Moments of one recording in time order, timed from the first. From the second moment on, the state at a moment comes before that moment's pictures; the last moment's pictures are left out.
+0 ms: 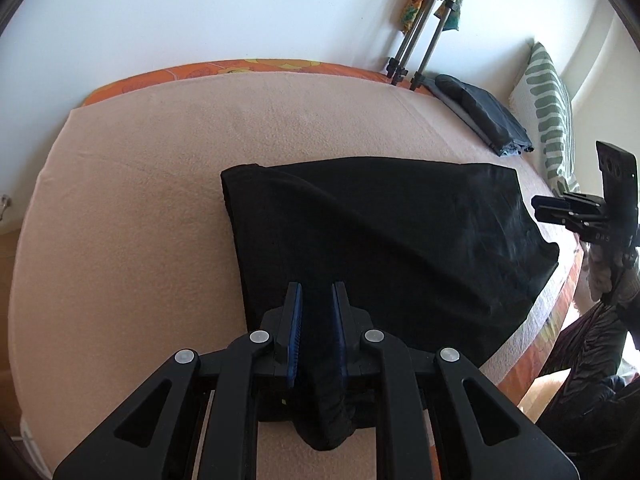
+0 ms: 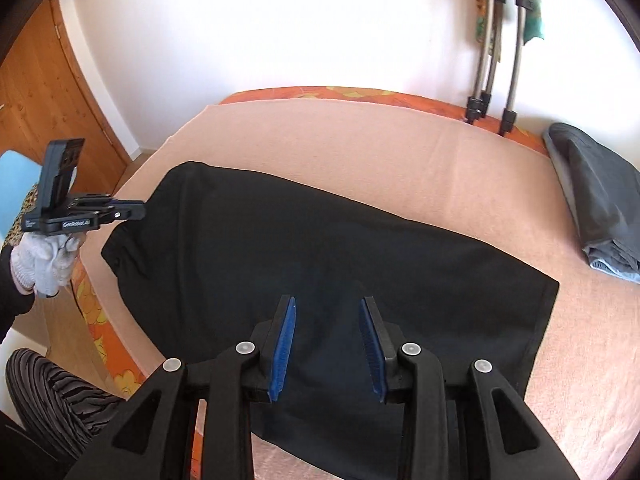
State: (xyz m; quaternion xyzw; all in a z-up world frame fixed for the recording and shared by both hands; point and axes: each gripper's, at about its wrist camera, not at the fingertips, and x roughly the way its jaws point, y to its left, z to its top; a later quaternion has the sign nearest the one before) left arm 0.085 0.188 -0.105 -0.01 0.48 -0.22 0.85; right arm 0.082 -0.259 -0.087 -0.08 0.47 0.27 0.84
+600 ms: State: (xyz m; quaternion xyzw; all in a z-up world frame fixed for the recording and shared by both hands) left arm 0.051 0.108 -0.065 0.10 0.45 -0.22 0.86; right arm 0.075 -0.410 -0.096 0.05 0.50 0.17 0.85
